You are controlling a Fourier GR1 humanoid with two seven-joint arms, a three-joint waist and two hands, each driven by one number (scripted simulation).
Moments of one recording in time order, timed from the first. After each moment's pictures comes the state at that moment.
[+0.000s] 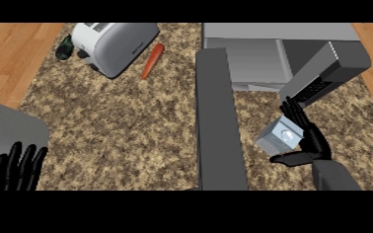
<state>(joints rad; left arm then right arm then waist) 0.55 0.01 0.03 -2.16 0.12 -0.23 -0.25 -0.36 -0.27 -0.13 -0.44 0.01 0.41 -0.89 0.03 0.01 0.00</state>
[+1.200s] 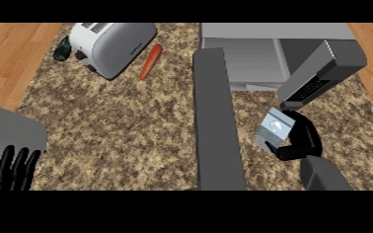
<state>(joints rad) 0.56 0.02 0.09 -2.13 0.15 -0.26 -0.28 -0.36 -0.20 -0.16 -0.51 -0.19 0.48 -0.80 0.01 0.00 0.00</state>
